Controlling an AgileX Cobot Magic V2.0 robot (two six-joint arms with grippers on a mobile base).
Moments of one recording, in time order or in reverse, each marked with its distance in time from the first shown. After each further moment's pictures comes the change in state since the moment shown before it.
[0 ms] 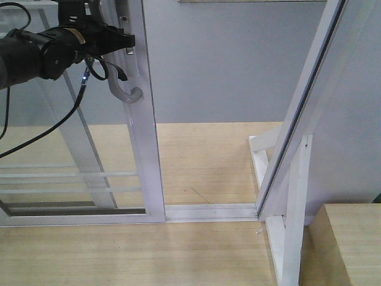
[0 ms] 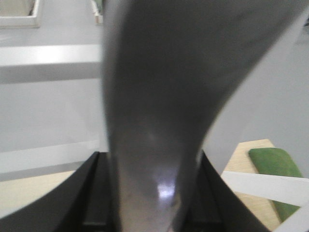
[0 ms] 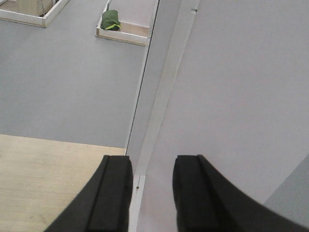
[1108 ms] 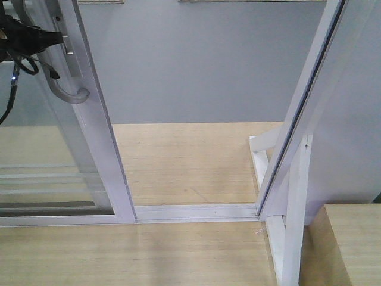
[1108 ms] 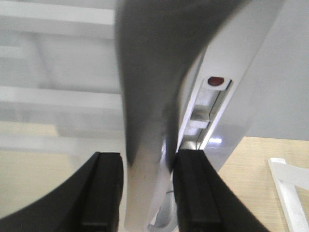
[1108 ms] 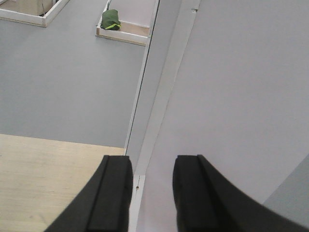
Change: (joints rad) left arm 0.238 -0.188 0.137 0.006 0.178 0.004; right arm 0.000 0.000 0.000 -0.001 0.000 0.000
